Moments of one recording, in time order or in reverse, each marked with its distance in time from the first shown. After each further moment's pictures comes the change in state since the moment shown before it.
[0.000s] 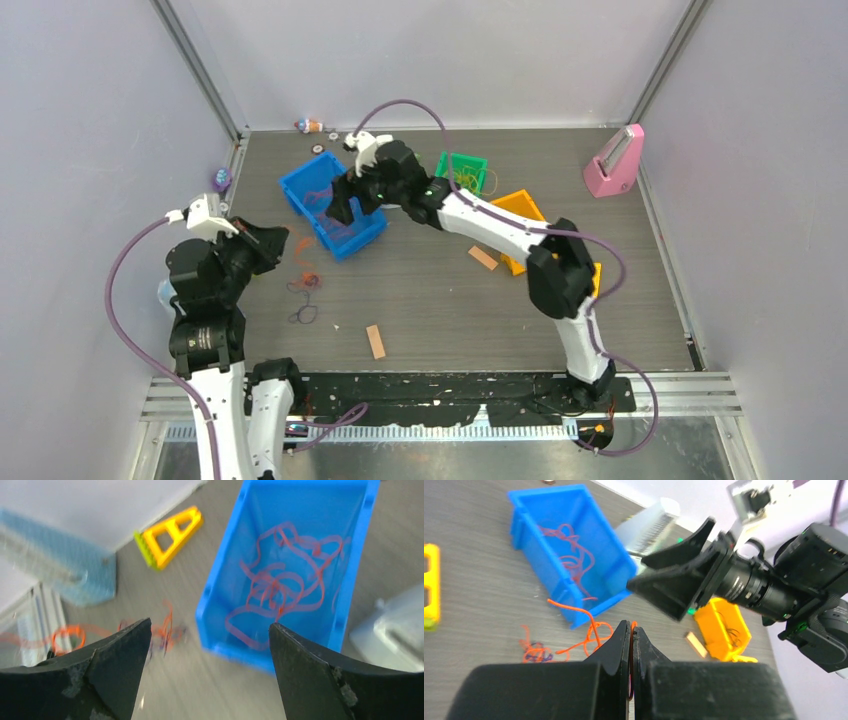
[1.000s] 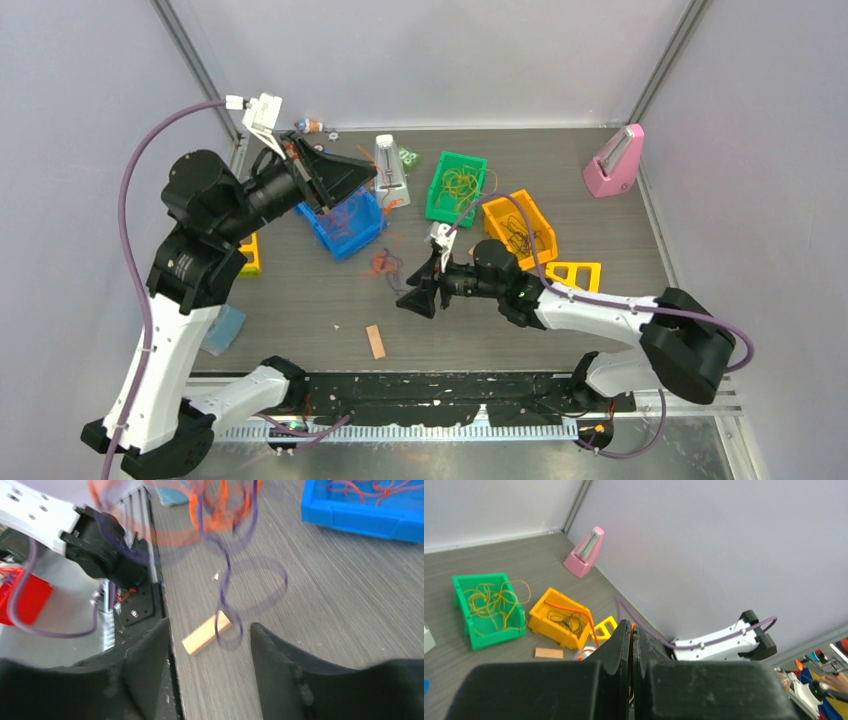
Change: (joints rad) left arm -0.670 0.416 0.604 0.167 0.158 -0.116; right arm 0.058 -0.866 -1.316 0.593 -0.179 0.053
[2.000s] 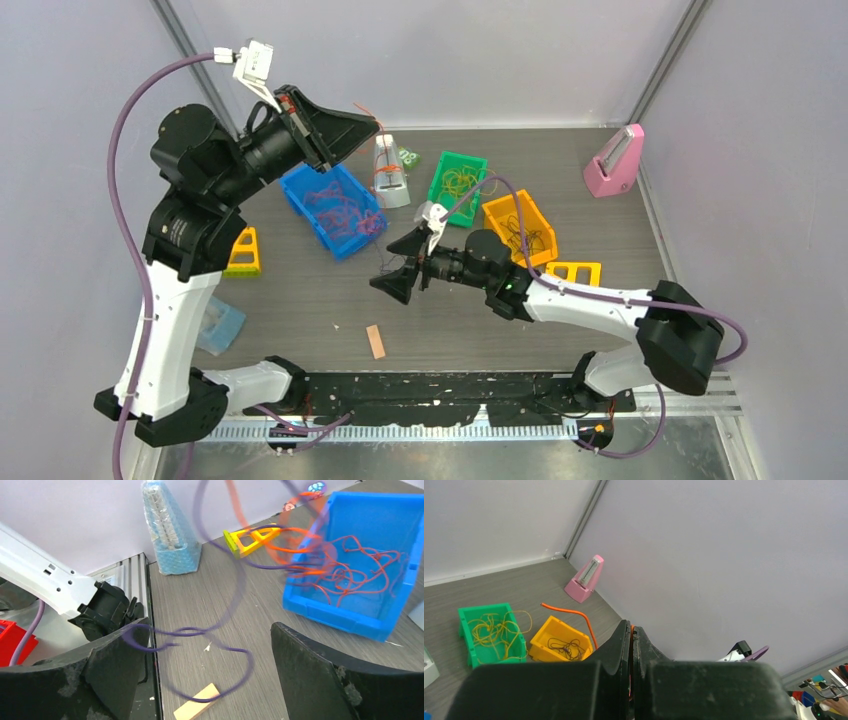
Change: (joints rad) left arm -0.001 0.208 0.324 -0.064 -0.040 -0.011; right arm 0.054 0.054 0.132 0.117 0.138 -0.024
